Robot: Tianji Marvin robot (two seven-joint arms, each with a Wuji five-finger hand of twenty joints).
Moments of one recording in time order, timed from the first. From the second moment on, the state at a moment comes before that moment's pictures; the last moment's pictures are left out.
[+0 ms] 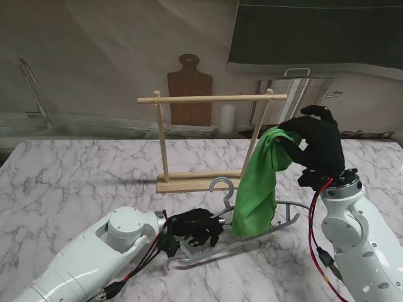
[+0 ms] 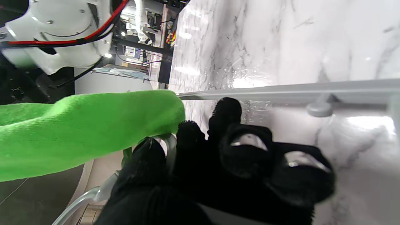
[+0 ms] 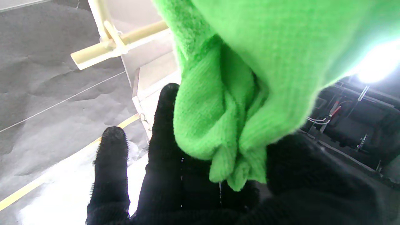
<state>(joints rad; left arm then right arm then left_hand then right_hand) 1.25 -1.14 -0.83 -1.33 -0.38 0.10 -0.59 -1.53 -1.15 1.50 -1.63 -0.96 -0.65 -0.70 1.10 0.08 -0.03 -0.02 0.64 0.33 1.01 1.28 0.97 0.28 0.72 0.78 1.18 0.19 1.32 0.84 1.06 0.19 1.69 0.56 0.62 -0.34 0.72 -0.23 0.81 -0.09 0.95 0.66 1.13 0.00 0.89 0.65 0.98 0.00 0.60 0.52 0.27 0.31 0.96 0.35</state>
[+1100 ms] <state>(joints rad) 1.27 -1.13 -0.91 -1.35 -0.40 0.20 -0.61 -1.62 -1.12 1.57 -1.57 -1.07 -0.68 -0.75 1.10 0.08 -0.03 -0.02 0.64 0.34 0.99 1.28 0.97 0.29 0.72 0.78 1.17 0.19 1.32 0.84 1.06 0.19 1.69 0.54 0.62 -0.33 0.71 -0.23 0.80 -0.10 0.95 0.66 1.11 -0.01 0.88 0.64 0.96 -0.01 0.60 0.52 0.26 0.30 0.95 0.35</state>
